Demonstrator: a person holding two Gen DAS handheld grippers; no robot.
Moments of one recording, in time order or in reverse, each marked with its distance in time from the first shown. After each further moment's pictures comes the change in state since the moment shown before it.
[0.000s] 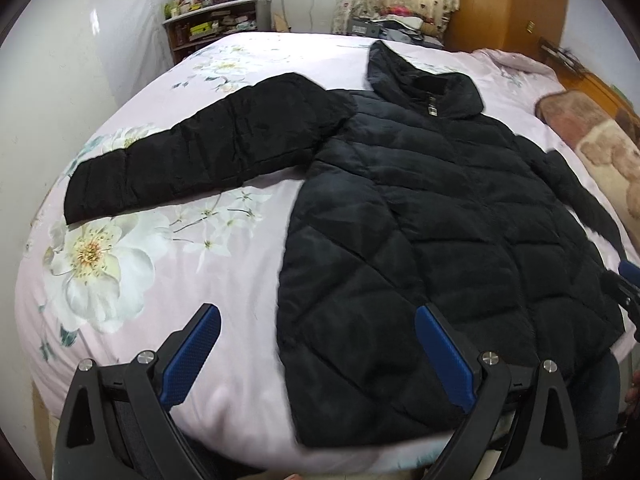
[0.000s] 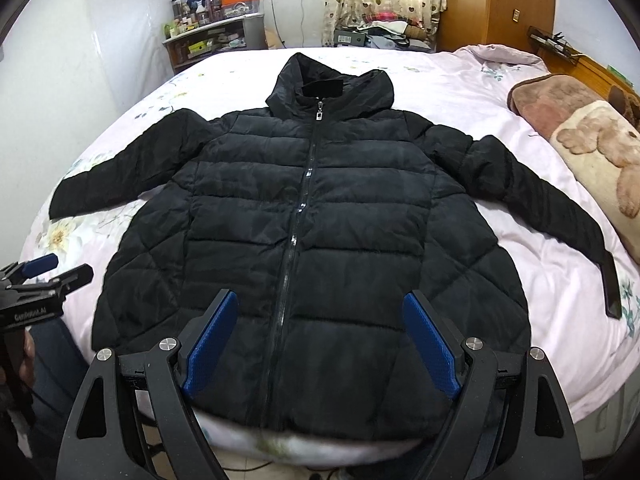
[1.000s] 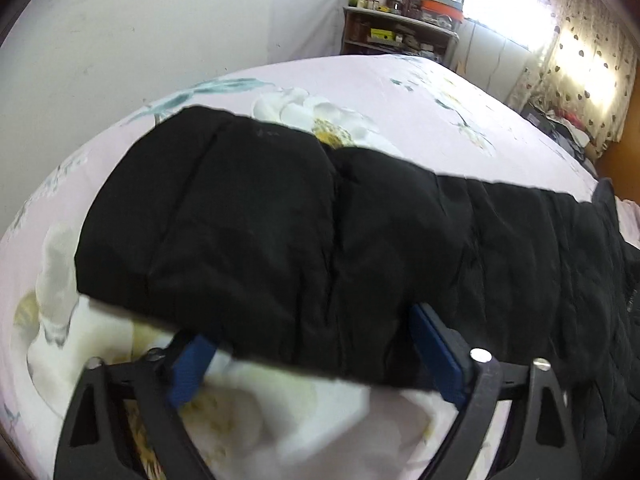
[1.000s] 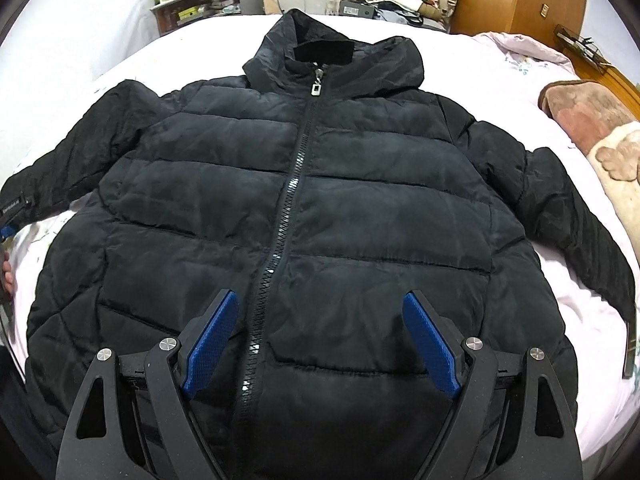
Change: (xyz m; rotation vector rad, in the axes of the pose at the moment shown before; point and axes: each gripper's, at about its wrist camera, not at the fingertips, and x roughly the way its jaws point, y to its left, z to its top) left arm 0.139 0.218 0.070 -0.486 -0.124 0.286; right arm 0.135 0.000 0.061 -0.047 0.098 -0.049
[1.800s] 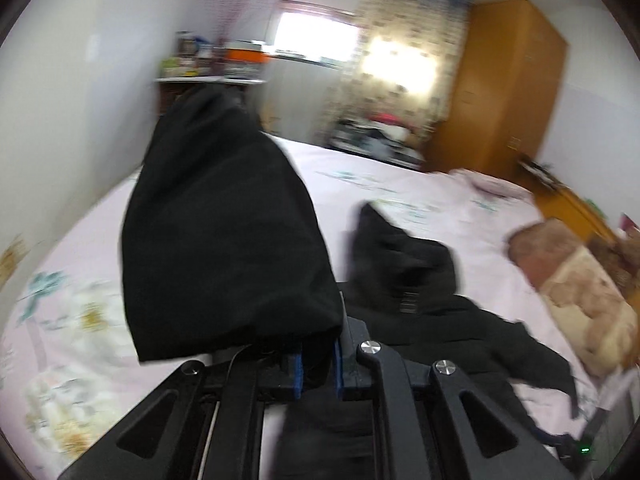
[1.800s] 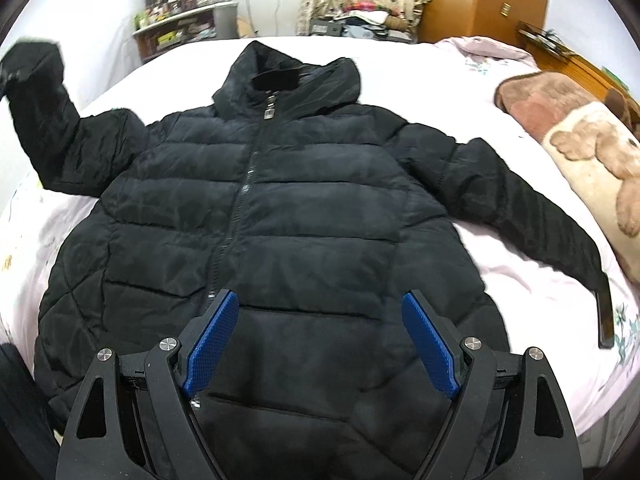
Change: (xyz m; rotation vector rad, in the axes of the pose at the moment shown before) left arm -0.206 -0.196 0.075 0.336 -0.114 -0.579; right arm -0.068 -0.053 -0.029 0.081 -0.070 -0.048
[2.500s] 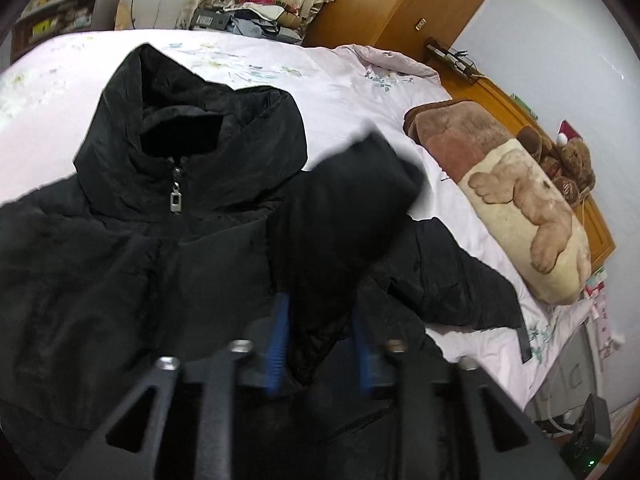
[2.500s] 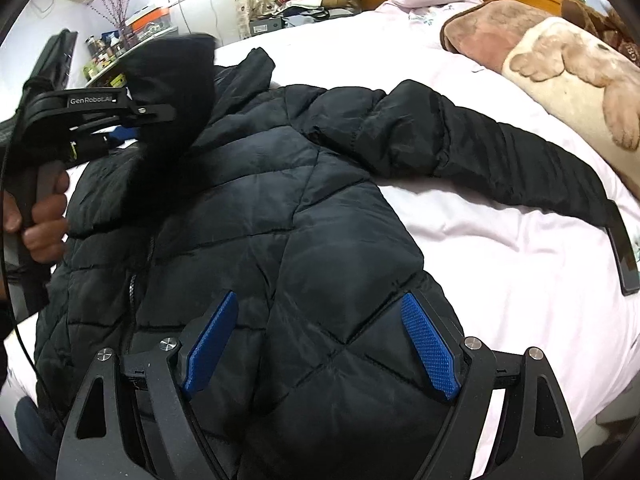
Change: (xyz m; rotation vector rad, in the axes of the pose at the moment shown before) left arm 0.187 -0.198 -0.089 0.105 0.384 -0.381; right arm 0.035 -0.093 -0.011 0.223 0.025 0.030
